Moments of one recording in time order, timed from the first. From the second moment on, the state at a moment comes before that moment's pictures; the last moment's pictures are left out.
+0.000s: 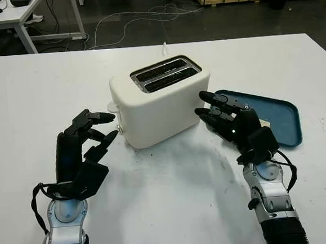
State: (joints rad) left arm 0.08 0.11 0.03 -0.33 0.27 -0.02 0.07; right arm -0.14 -0.08 -0.04 0.11 0.05 -0.14 0.14
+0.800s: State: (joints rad) left arm 0.06 0.10 0.04 -0.32 0.23 -0.02 0.08; right arm 0.01 -0.22 -0.05 0.03 -0.26 -0.52 0.00
